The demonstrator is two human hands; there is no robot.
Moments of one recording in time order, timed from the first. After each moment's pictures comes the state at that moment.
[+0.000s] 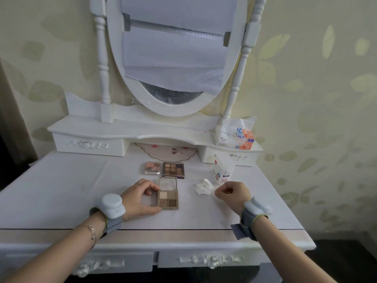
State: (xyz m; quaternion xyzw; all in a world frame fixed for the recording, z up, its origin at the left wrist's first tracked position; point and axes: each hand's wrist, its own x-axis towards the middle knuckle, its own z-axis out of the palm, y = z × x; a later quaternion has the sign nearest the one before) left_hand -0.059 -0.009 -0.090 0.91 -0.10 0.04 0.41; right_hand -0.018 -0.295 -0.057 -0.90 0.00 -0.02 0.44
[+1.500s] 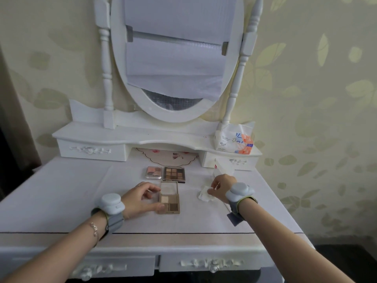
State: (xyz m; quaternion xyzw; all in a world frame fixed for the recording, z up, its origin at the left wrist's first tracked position) left_hand -0.061 -0.006 -0.073 0.89 -0.06 -0.01 0.45; right_hand 0.010 -0.273 -0.027 -0.98 -0.06 0.06 0.18
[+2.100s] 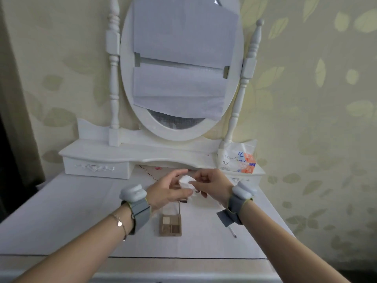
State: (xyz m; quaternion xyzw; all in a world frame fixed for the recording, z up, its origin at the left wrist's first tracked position) left_hand -0.043 -0.060 0.002 0.72 -0.09 -0.03 0.69; right_hand -0.007 -0.227 0.036 -0.80 -0.25 0.07 0.54
